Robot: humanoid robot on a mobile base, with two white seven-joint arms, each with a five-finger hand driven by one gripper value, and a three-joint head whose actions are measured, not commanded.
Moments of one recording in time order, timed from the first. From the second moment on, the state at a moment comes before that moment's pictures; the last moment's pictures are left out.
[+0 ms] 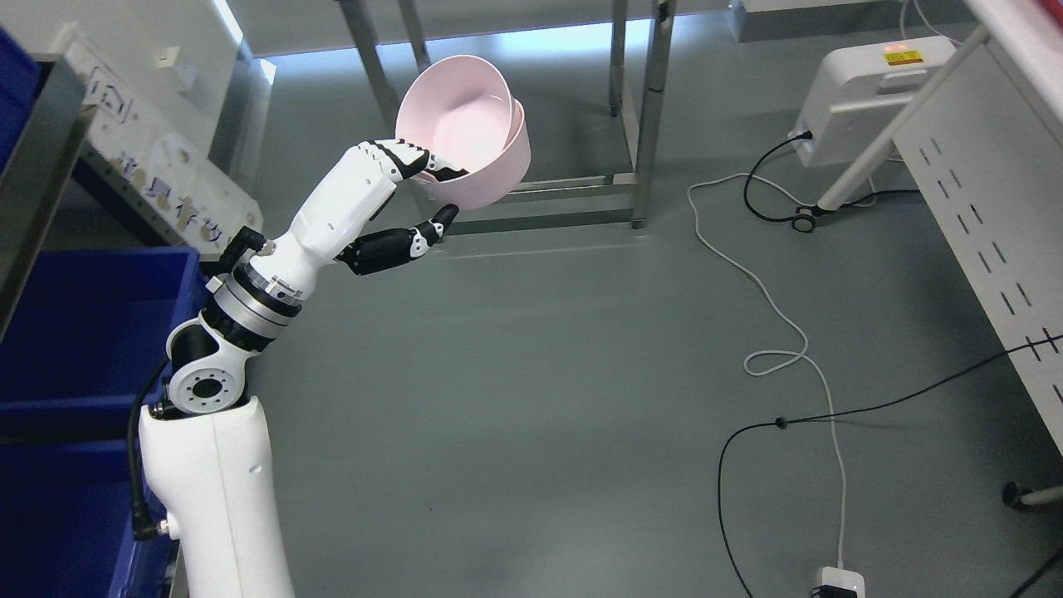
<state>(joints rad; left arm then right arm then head) -0.48 0.00 0.29 -1.57 -0.44 -0.79 -0.76 0.04 0.00 0.00 0.00 0.00 -0.25 0.00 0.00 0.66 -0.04</state>
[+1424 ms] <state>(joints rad) -0.82 0.00 0.03 -1.66 -0.46 -0.79 -0.75 0.04 0.00 0.00 0.00 0.00 -0.25 0.00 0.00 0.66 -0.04</state>
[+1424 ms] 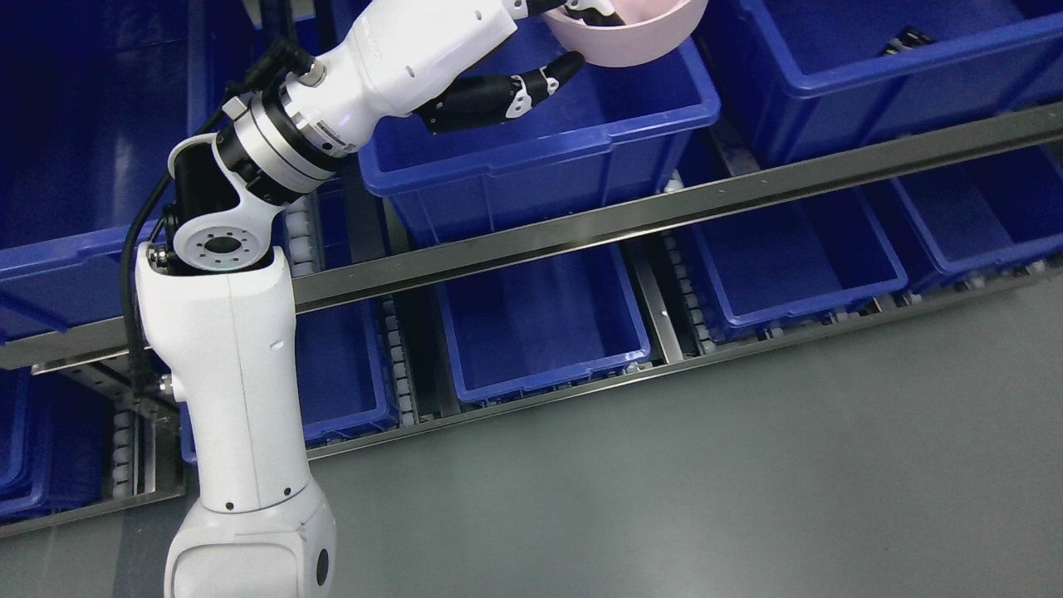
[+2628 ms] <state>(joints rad) -0.82 0.00 -0.04 -1.61 -0.57 -0.60 -0.90 0.04 0.00 0.00 0.00 0.00 -0.25 0.00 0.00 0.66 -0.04</state>
